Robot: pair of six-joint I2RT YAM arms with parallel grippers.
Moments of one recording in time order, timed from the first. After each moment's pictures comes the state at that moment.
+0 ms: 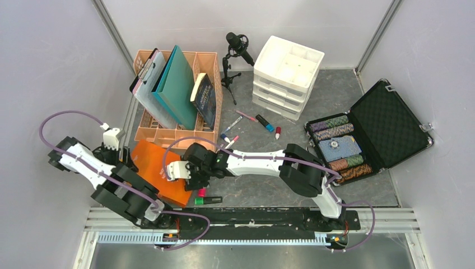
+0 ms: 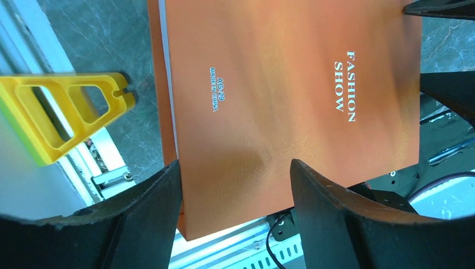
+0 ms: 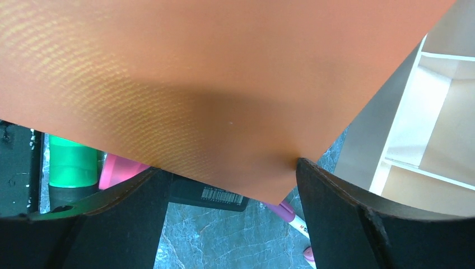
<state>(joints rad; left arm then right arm) 1.04 1.37 1.14 -1.42 0.61 1.30 1.25 2.13 1.59 -0.30 -0.12 -0.57</state>
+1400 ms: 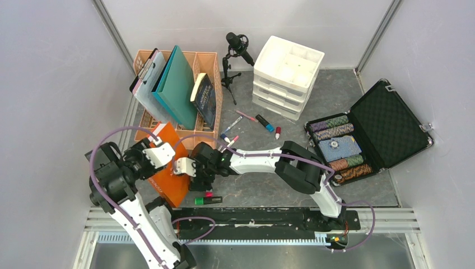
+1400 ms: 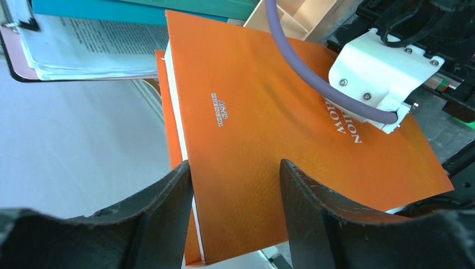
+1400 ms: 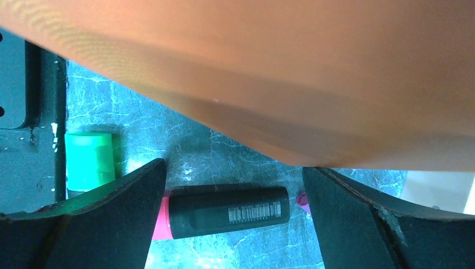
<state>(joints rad) 0.63 0.65 1.17 -1.44 0.74 1.49 1.21 2.14 1.49 -0.19 -0.26 -0.41</state>
